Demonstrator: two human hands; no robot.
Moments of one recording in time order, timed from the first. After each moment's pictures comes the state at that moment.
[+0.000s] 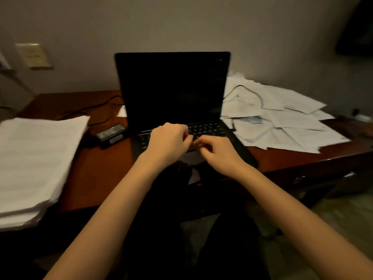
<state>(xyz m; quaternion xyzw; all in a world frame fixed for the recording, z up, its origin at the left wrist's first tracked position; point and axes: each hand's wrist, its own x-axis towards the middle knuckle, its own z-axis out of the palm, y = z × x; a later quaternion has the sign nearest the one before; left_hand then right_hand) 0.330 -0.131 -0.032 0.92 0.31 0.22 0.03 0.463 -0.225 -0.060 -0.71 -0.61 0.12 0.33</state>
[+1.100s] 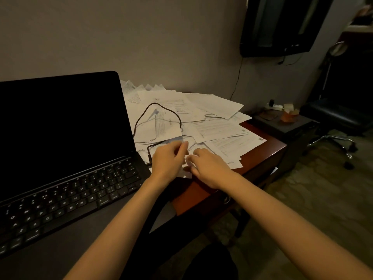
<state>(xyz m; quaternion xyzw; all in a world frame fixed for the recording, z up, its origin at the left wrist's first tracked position) 0.589 -0.170 -0.097 0.86 0.18 0.33 0.35 0.675 -0.288 -0.091 -0.85 -0.53 -0.05 0.04</state>
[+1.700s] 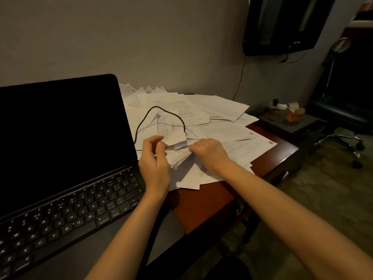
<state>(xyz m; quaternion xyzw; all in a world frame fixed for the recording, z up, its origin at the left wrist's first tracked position) 0.590 -0.150 -0.107 0.66 0.20 0.54 0.48 0.735 -0.237 -0.106 -0.76 -0.61 -0.24 0.05</state>
